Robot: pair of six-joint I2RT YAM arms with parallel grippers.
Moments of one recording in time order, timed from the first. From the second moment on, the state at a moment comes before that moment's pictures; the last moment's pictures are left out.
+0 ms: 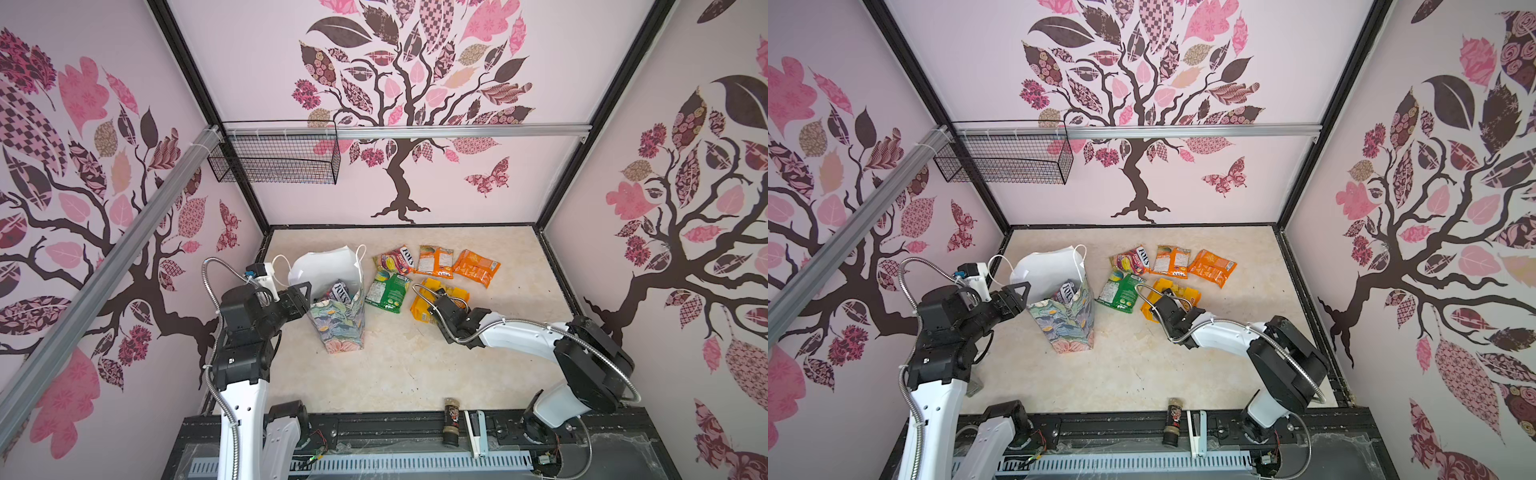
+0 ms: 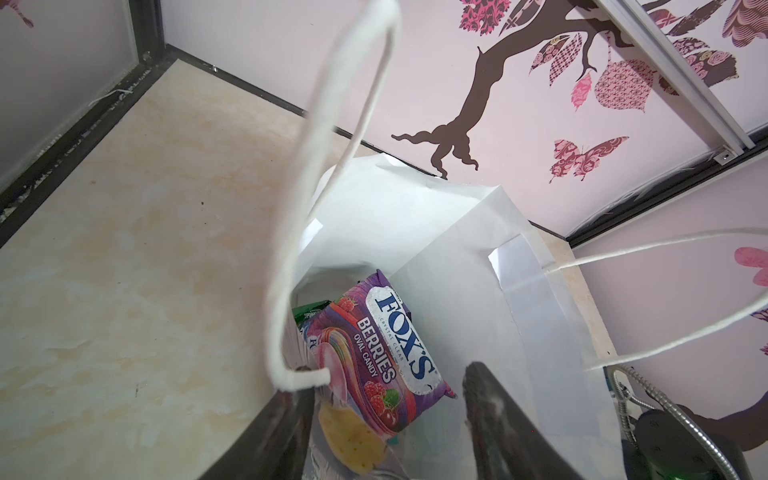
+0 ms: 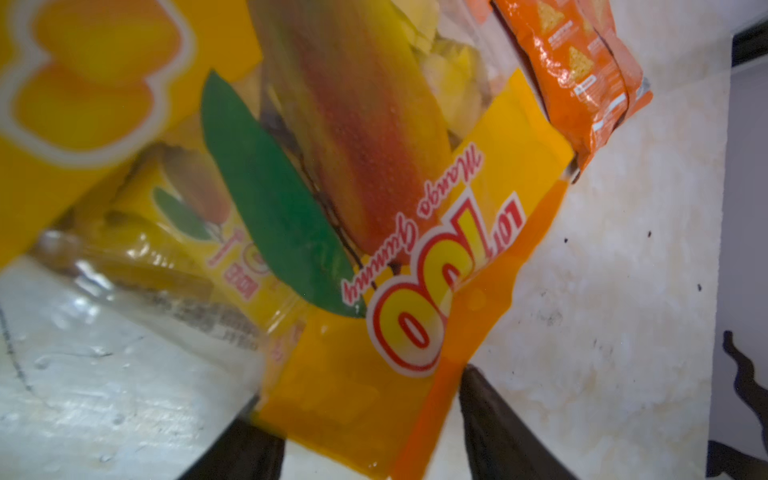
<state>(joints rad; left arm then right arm) 0.19 0.71 0.85 -0.58 0.40 -0.35 0.77 1.58 0.83 -0.42 0.54 0.23</state>
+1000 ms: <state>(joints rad) 0.19 0.70 0.85 -0.58 0.40 -0.35 0.76 1.58 0.83 -0.38 0.53 0.23</state>
